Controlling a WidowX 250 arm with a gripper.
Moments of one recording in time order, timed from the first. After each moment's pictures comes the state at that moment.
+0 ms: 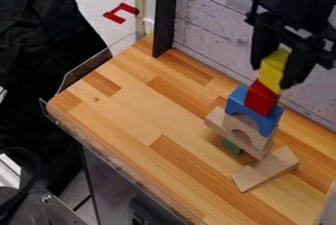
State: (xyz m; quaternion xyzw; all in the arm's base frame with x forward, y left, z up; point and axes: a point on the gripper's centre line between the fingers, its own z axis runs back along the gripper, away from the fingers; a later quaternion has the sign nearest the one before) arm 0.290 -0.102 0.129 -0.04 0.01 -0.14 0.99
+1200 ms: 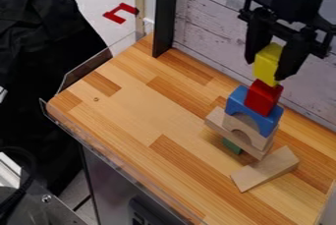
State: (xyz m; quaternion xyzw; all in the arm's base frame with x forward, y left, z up) arm 0.299 -0.089 0.123 -0.03 0.06 -0.10 0.99
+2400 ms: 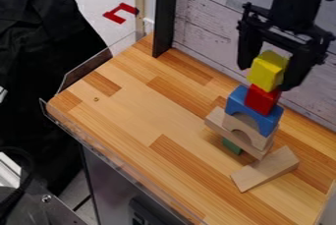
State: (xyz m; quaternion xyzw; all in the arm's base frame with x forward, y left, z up) arm 0.301 -0.089 0.113 -0.06 0.10 -0.09 0.99
